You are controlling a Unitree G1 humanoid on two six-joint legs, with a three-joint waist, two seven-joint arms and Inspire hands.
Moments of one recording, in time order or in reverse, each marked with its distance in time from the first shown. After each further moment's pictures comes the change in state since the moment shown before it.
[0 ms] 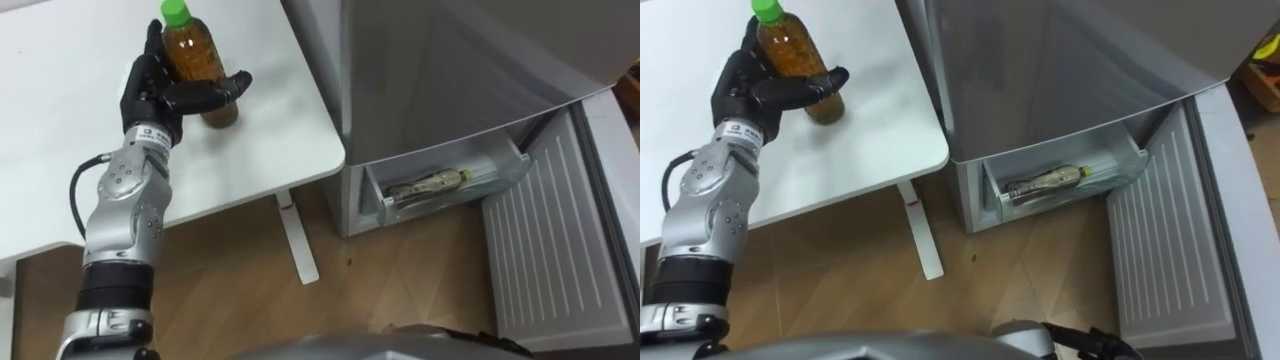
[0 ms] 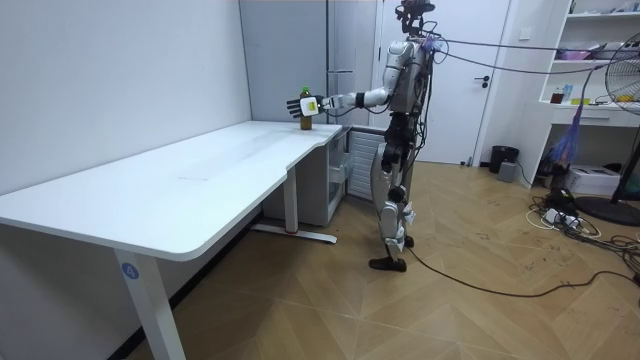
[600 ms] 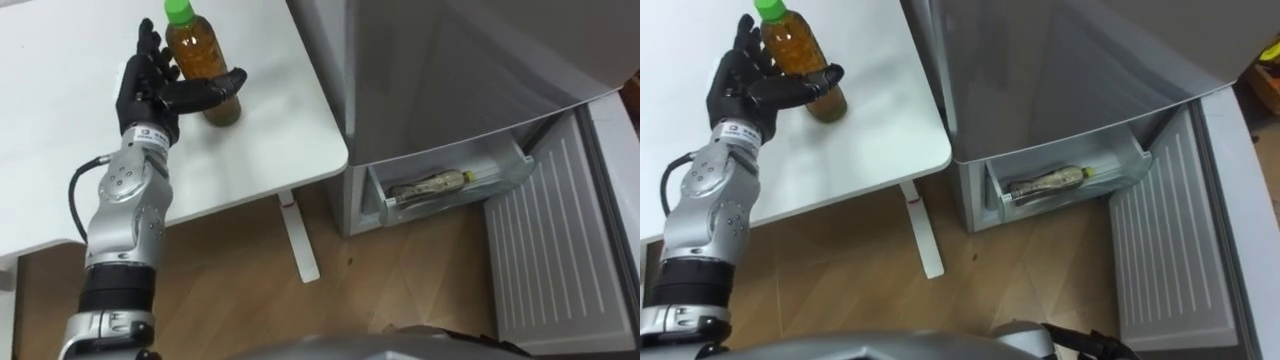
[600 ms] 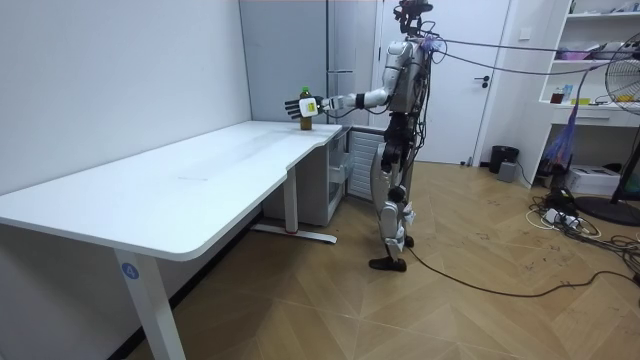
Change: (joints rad) left arm 0.005 -0.007 0.000 0.000 0.001 -0.027 0.034; right arm -0.001 0.003 0.001 0.013 0.032 0.000 -0.011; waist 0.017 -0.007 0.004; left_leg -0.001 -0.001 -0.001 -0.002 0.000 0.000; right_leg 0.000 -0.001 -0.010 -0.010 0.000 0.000
